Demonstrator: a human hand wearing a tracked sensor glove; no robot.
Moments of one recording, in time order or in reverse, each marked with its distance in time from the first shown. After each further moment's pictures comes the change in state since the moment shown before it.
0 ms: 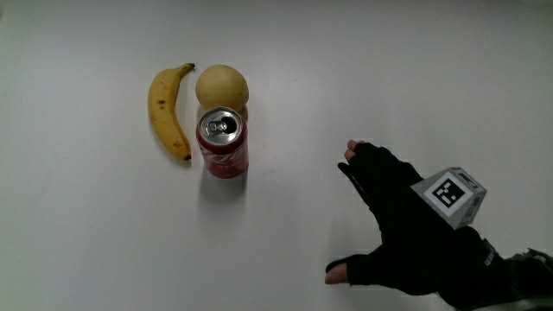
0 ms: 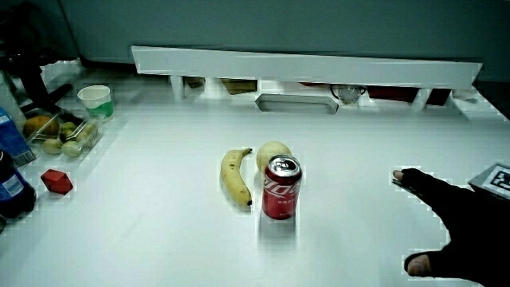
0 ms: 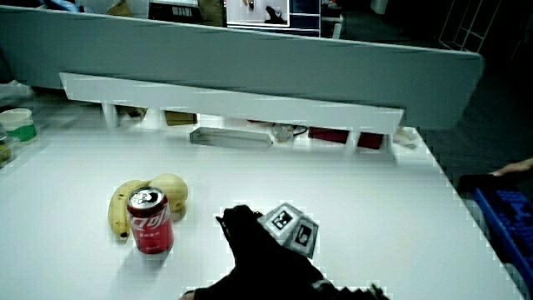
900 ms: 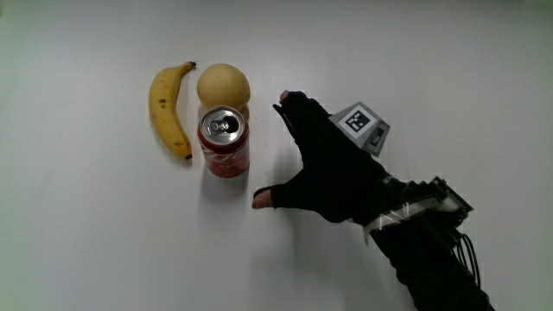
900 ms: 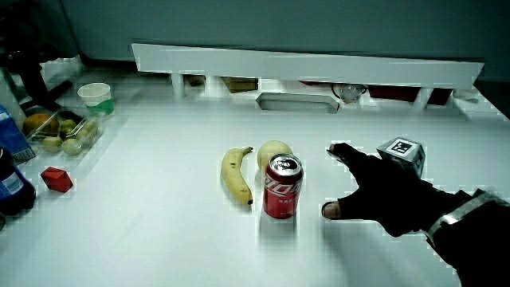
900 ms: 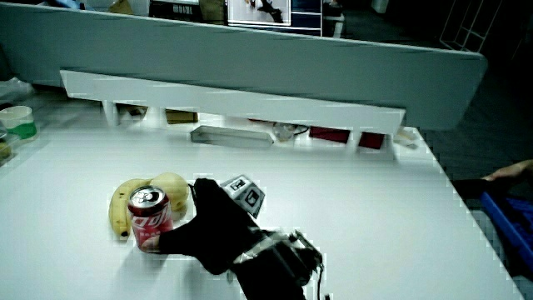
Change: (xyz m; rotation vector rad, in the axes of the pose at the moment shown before) arm -0.003 0.120 -0.004 -0.016 0.172 0.016
